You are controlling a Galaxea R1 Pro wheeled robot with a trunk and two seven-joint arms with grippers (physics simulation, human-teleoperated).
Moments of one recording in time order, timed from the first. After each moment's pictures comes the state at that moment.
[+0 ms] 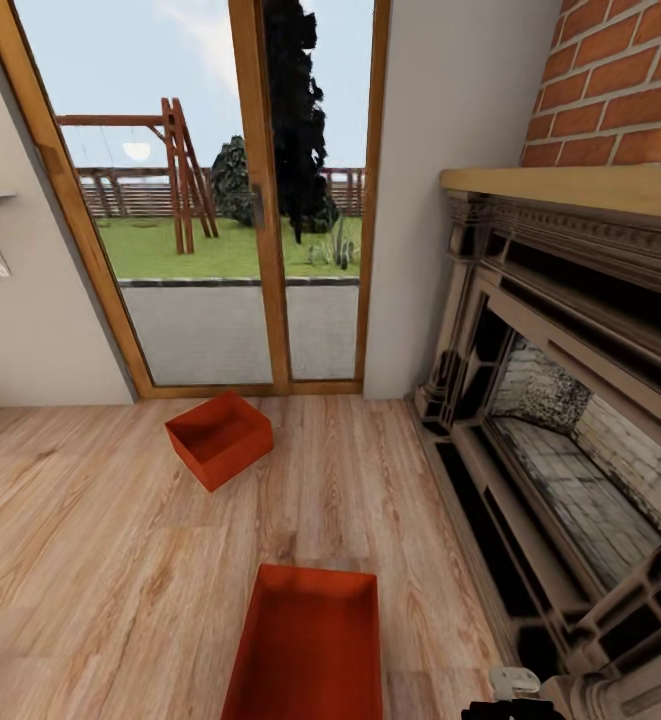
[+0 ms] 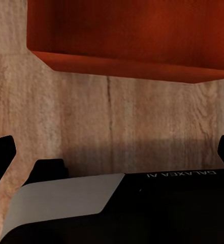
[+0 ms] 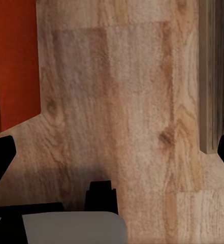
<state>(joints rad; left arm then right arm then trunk) -0.13 -0.11 -0.01 -0.41 0.00 0.00 0.00 -0.46 -0.11 0.19 -0.20 -0.24 0.21 0.02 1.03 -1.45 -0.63</state>
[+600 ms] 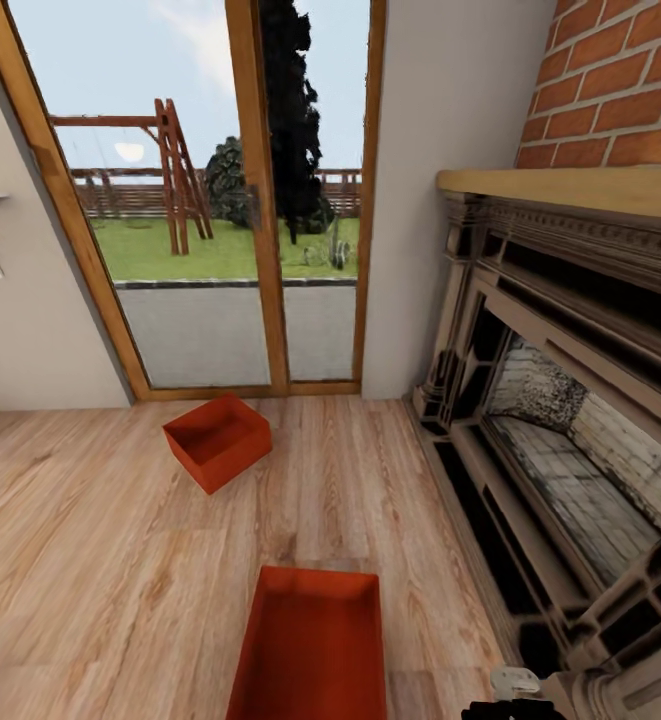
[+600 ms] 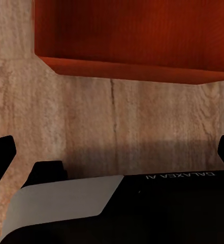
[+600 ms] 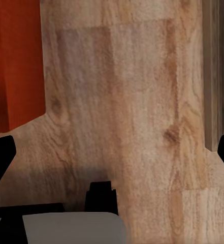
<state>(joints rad) -0.13 -0.10 -0.01 -0.41 0.00 0.00 -0.01 -0.46 -0.11 0.19 -0.20 -0.24 0.21 0.02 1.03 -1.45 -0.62</state>
